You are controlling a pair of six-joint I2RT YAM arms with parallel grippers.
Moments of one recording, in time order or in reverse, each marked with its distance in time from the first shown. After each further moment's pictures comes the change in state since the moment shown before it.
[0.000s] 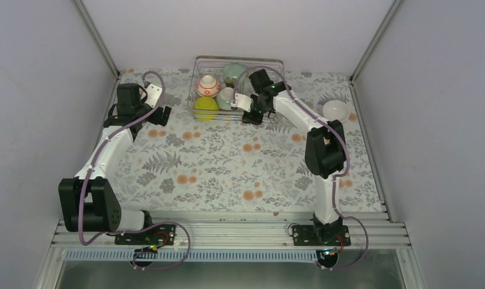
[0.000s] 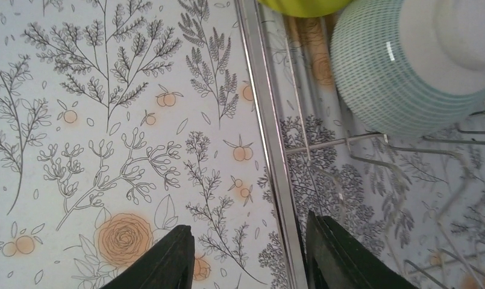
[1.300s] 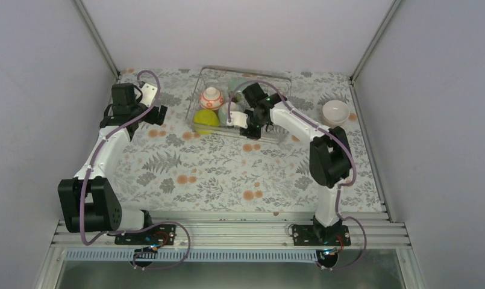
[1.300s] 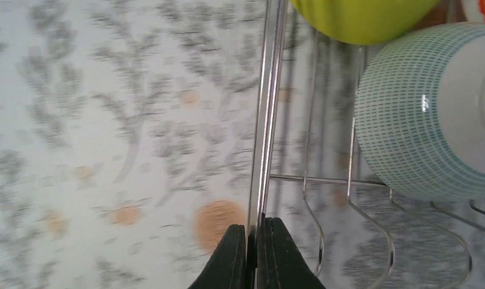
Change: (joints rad) left arm 0.048 0.000 0.000 0.003 0.020 0.004; right arm 0.086 -0.082 -0.167 0.002 -0.003 -0.088
